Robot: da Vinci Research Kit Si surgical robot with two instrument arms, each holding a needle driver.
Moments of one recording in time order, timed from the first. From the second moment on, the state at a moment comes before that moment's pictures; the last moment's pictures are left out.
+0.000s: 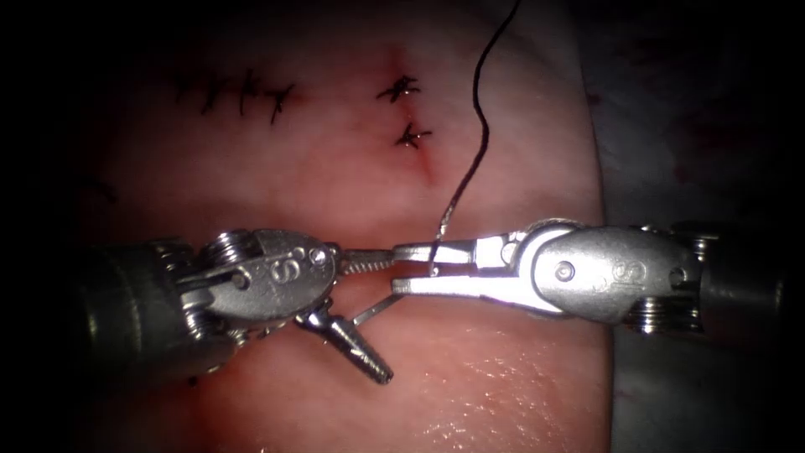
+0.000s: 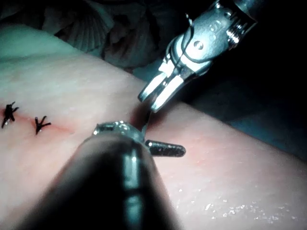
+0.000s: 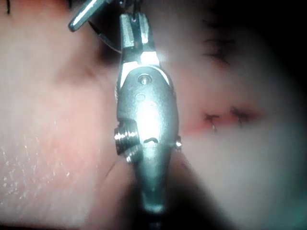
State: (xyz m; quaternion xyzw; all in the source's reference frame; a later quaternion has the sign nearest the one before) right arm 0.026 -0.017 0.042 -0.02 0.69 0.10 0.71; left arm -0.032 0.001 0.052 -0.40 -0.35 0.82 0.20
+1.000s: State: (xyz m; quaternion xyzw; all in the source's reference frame) right arm 0.026 -0.018 0.041 -0.01 0.70 0.28 0.66; left arm -0.031 0.001 0.053 -0.38 -0.44 0.69 0.43
